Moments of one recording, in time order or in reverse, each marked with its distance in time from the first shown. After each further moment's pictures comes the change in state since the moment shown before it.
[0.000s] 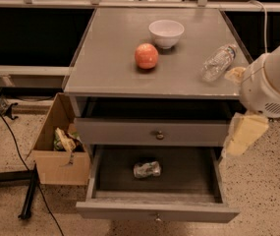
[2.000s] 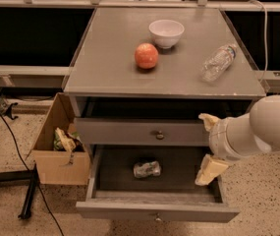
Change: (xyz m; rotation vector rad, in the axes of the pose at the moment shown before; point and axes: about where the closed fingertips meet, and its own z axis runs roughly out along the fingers) arm 0.022 0.032 0.158 0.032 -0.131 -0.059
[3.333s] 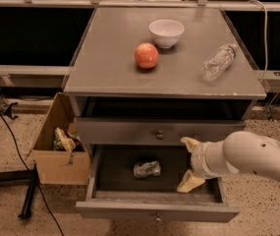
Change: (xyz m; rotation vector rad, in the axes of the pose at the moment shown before) arm 0.016 0.032 0.117 -0.025 -0.099 -0.005
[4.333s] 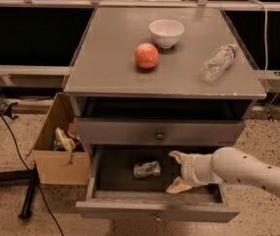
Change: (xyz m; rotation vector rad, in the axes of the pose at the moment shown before) arm 0.017 0.017 0.081 -0.007 -0.101 -0.019
